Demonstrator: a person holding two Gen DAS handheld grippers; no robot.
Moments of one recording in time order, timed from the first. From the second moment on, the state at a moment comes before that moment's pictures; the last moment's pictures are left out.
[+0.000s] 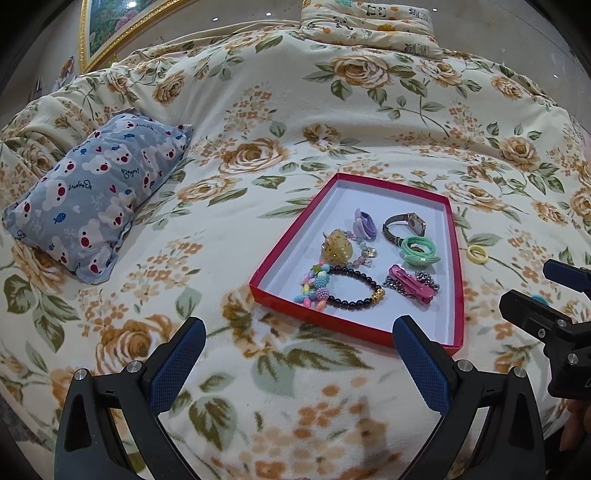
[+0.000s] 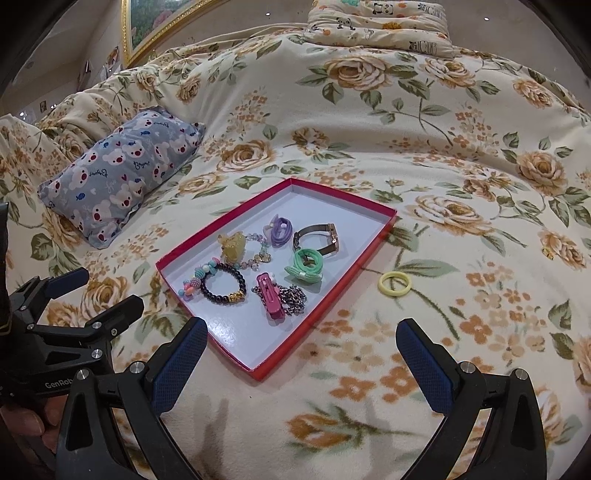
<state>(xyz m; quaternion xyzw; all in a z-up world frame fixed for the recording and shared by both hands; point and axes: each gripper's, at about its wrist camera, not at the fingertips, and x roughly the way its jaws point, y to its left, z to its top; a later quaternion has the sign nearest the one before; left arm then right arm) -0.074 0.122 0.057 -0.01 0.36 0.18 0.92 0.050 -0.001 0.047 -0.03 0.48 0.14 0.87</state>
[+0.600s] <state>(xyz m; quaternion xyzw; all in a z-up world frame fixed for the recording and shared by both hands) -0.080 0.121 0.061 -0.01 0.35 0.17 0.92 0.047 -0.002 0.051 -0.02 0.47 0.14 0.87</state>
